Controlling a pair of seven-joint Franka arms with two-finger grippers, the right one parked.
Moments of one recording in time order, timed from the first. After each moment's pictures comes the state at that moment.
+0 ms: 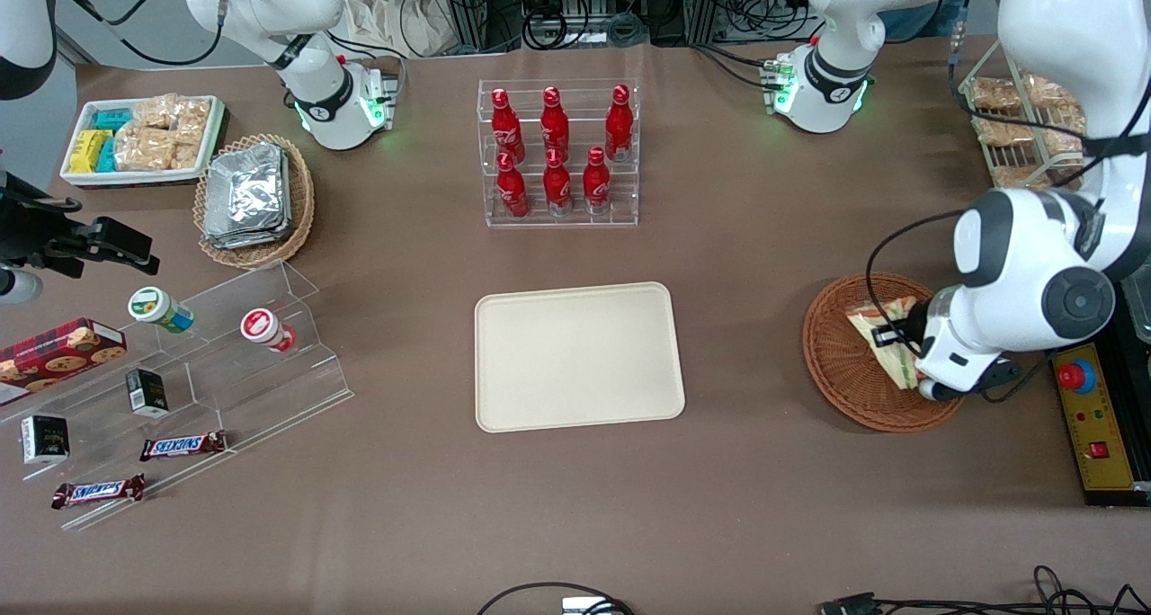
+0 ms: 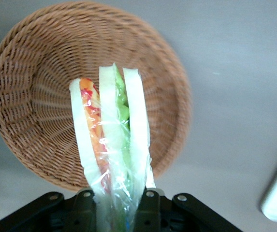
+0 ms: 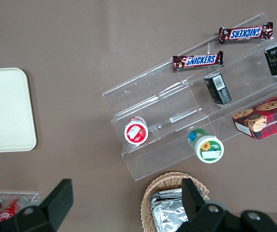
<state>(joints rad) 0.11 0.33 -0.23 -1.76 0.02 1.87 -0.34</state>
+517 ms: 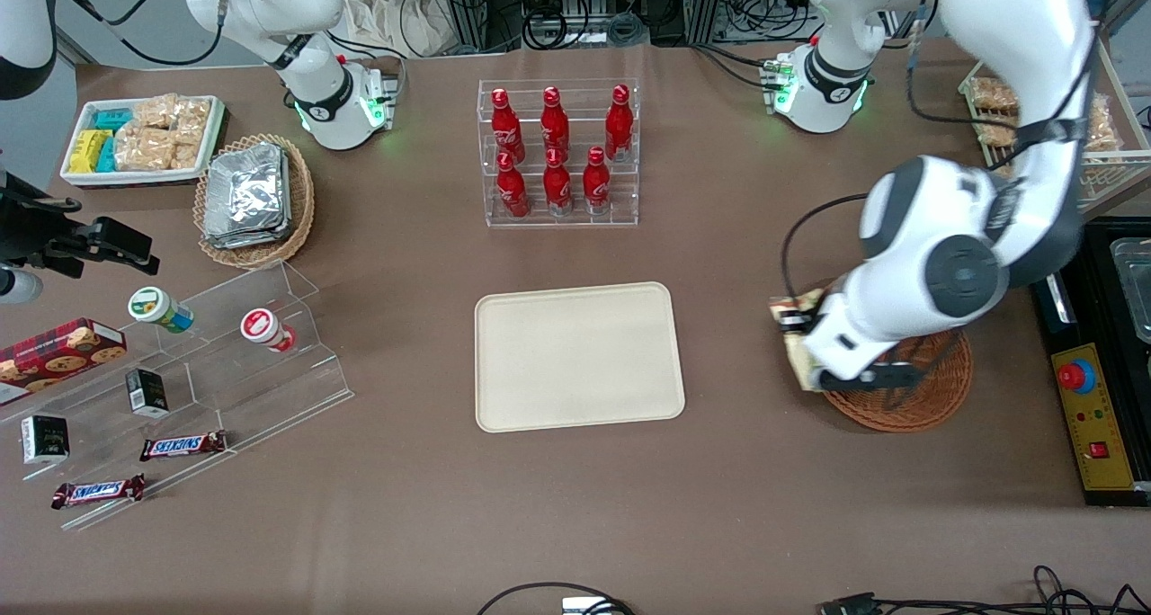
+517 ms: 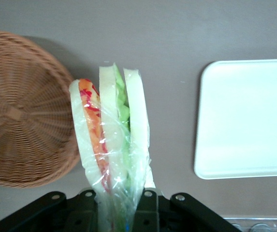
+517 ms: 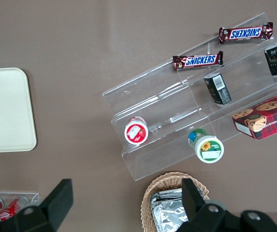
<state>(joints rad) -0.09 0.43 -0.30 -1.54 0.02 1.78 -0.40</state>
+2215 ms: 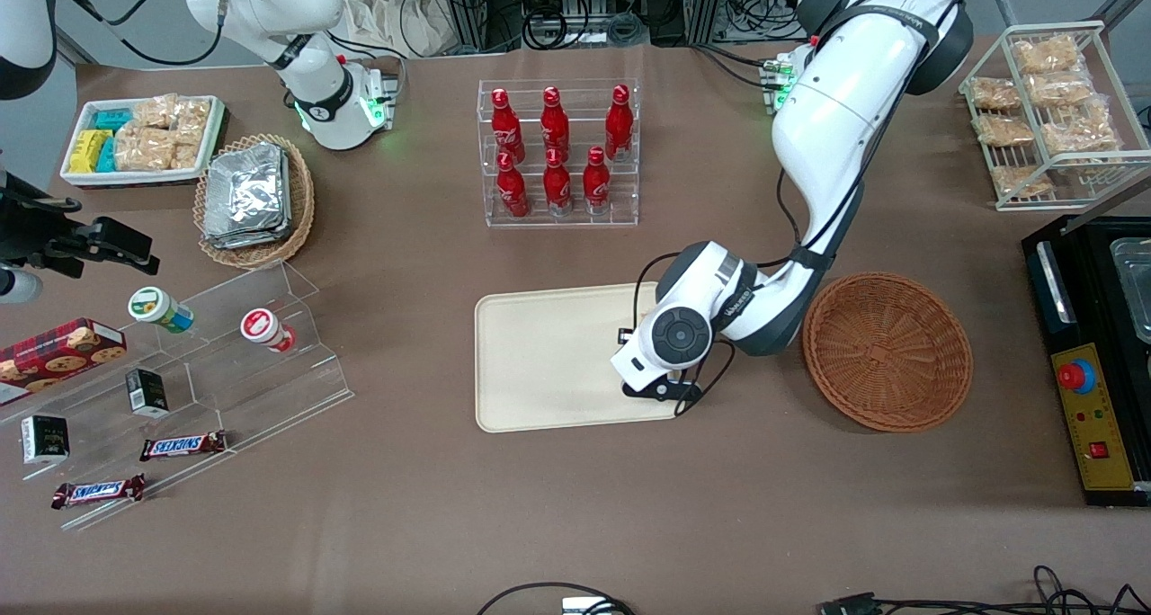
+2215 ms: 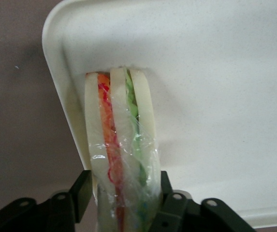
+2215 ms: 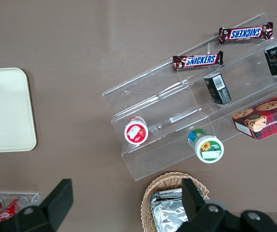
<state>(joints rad) -0.36 0.84 -0.30 -1.37 0.08 1.96 -0.54</state>
